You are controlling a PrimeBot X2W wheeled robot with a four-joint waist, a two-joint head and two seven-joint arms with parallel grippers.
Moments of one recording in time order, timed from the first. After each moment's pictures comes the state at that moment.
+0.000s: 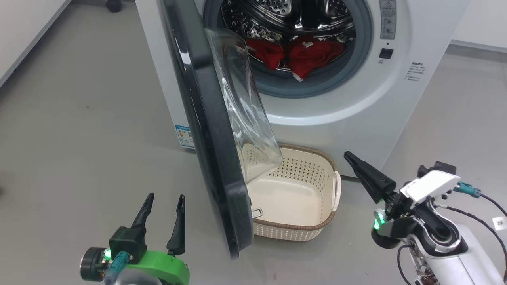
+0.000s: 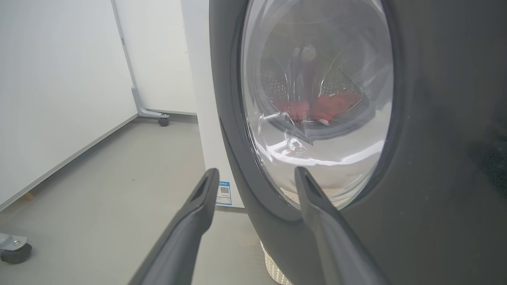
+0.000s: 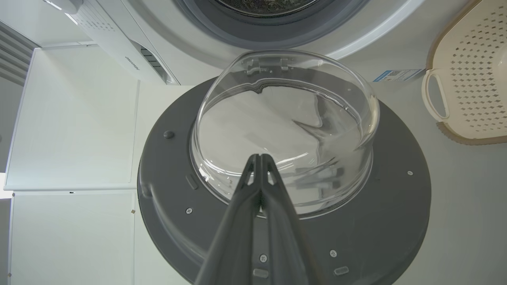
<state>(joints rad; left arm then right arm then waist) -0.07 0.04 -0.31 0.26 -0.35 0.07 -0.25 -0.22 -0.11 0.21 0.24 1.83 0.12 0.44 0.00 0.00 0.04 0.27</state>
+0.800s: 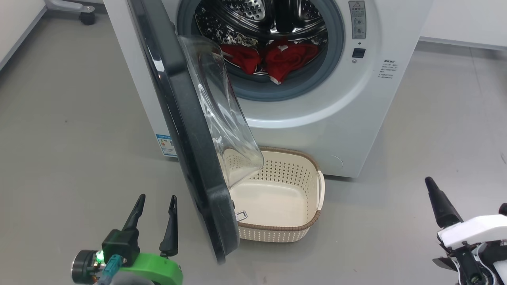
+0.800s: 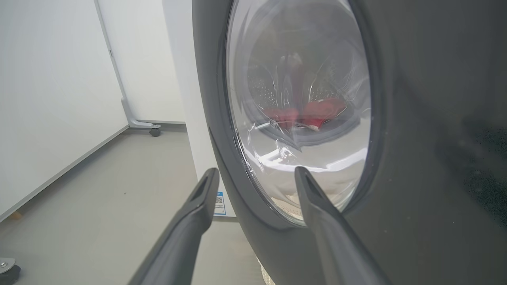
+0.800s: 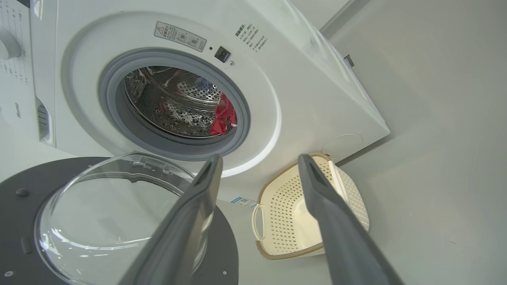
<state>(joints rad) -0.05 0.05 -0.27 0.24 -0.32 0.07 -0.25 -0.01 -0.26 0.13 0.19 1.35 0.12 0.05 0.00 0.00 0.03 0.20</state>
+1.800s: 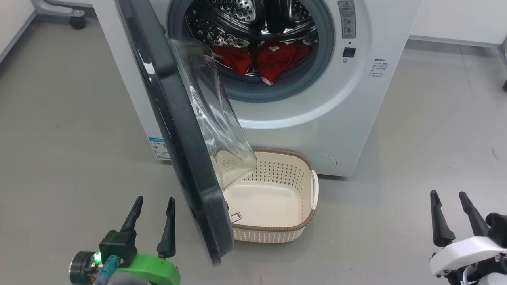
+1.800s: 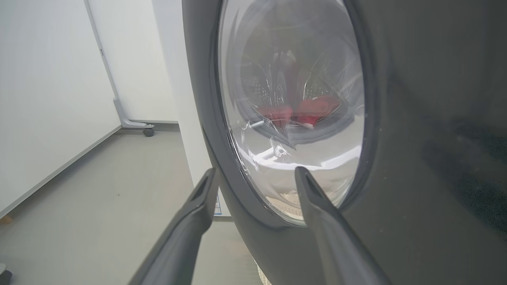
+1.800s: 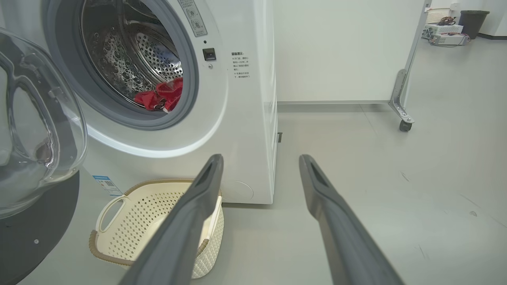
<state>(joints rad) -0.04 0.05 -0.26 0.25 -0.31 0.06 -0.25 0.04 -0.37 0.24 0.24 0.65 -0.10 -0.26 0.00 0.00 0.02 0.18</state>
